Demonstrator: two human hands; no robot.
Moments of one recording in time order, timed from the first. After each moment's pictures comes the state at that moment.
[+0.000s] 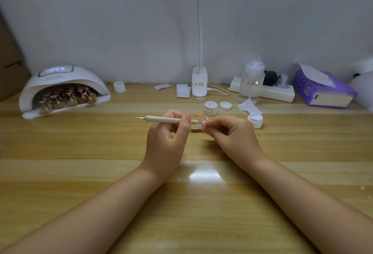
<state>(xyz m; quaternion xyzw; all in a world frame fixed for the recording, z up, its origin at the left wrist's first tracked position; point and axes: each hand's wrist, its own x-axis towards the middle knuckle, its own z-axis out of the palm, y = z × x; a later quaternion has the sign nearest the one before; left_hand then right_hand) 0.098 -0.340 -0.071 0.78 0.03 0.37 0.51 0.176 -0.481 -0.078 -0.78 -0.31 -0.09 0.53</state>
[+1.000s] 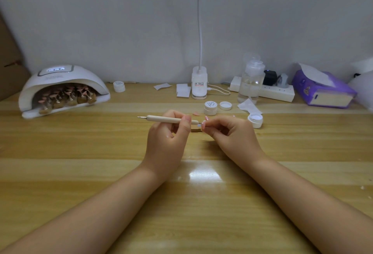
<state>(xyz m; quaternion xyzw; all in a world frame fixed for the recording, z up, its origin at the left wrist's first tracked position) 0.098 -0.342 -0.069 0.78 0.04 0.35 0.52 0.178 -0.481 -0.080 -0.77 -0.33 -0.11 0.53</state>
